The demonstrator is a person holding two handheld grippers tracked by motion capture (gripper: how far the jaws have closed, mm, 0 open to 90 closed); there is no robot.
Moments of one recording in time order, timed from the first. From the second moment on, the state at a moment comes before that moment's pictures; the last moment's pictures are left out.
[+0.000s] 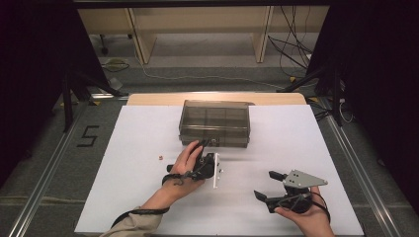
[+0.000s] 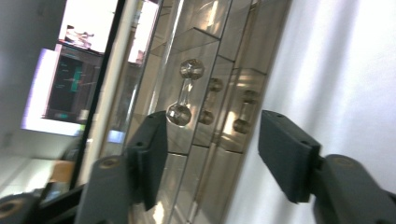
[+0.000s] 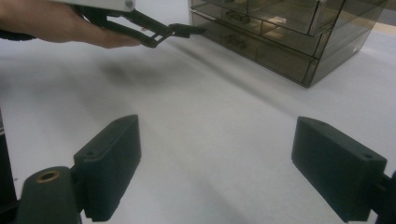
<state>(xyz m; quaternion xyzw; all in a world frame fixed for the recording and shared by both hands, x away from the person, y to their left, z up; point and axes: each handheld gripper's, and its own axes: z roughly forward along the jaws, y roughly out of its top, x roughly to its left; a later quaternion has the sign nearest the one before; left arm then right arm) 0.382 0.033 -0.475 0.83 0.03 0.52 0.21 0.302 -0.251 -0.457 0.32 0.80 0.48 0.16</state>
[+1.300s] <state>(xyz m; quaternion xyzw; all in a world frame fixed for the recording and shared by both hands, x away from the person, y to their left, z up) 0.452 0.069 -0.379 0.93 0.09 0.26 0.23 0.302 -0.249 -0.459 0.32 0.80 0.48 0.15</state>
